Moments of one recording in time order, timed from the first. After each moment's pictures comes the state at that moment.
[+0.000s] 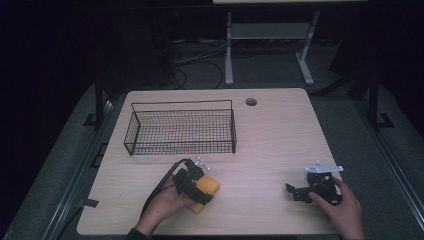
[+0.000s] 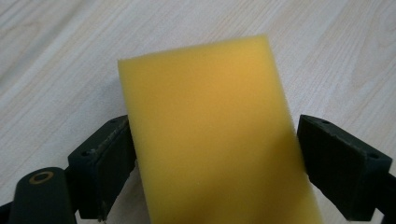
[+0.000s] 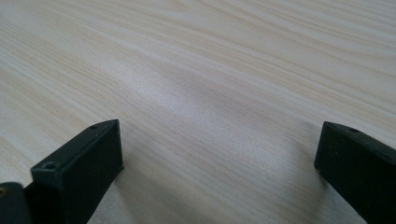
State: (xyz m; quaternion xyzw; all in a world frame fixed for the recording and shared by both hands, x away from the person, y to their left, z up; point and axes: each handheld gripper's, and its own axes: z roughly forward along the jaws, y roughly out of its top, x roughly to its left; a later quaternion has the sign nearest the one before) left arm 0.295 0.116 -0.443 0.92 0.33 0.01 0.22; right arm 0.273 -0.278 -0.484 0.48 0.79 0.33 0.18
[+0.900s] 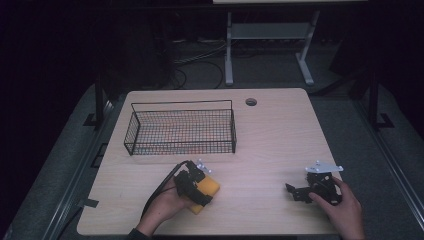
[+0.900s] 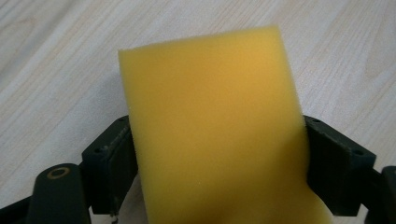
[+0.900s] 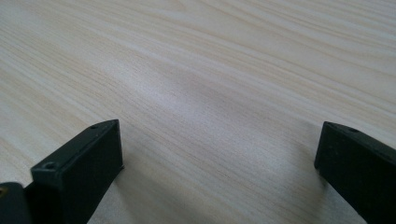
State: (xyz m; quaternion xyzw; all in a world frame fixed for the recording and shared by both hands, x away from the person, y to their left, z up) left arm 0.292 0.115 -0.445 0.93 0.31 0.02 0.21; right arm 0.273 -0.278 -0.484 0.48 0.79 0.33 0.18
